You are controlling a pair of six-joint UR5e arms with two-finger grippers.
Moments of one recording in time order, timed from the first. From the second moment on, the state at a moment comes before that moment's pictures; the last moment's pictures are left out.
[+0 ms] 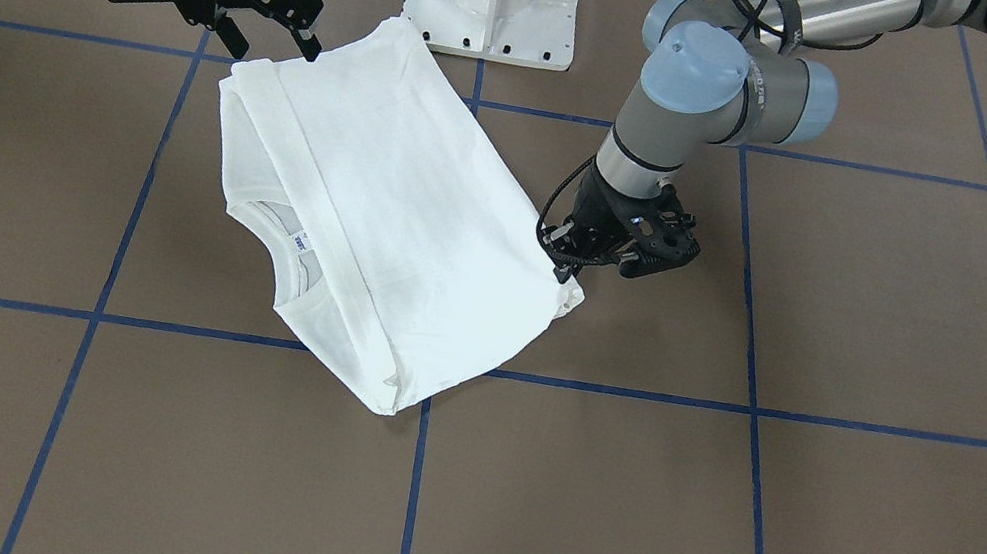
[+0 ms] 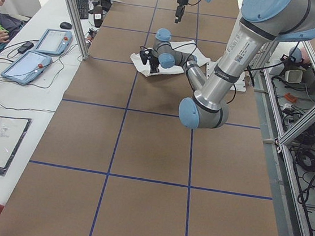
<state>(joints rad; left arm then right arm) -0.63 -2.20 -1.59 -1.86 -1.85 -1.66 0.66 -1.37 2.20 -1.31 2.04 1.48</state>
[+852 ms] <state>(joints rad) -0.77 -2.47 -0.98 -2.31 -1.70 -1.45 0.66 -1.37 2.17 -1.30 2.02 1.48</state>
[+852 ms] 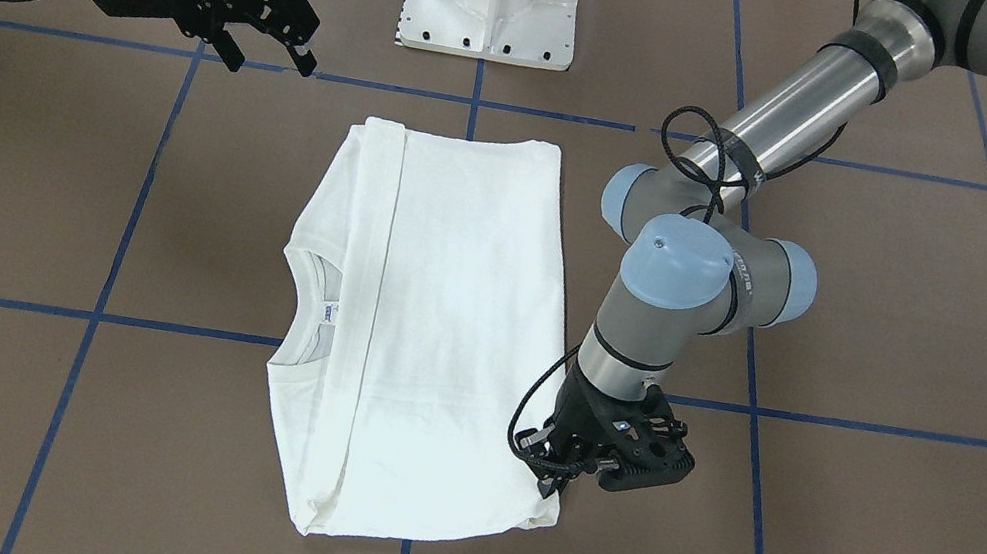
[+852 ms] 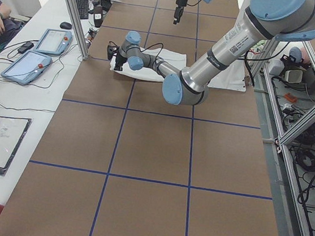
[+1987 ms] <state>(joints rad) -0.90 -2.32 -1.19 -2.23 -1.85 -1.30 0.59 -1.18 2.02 -1.49 1.90 1.27</state>
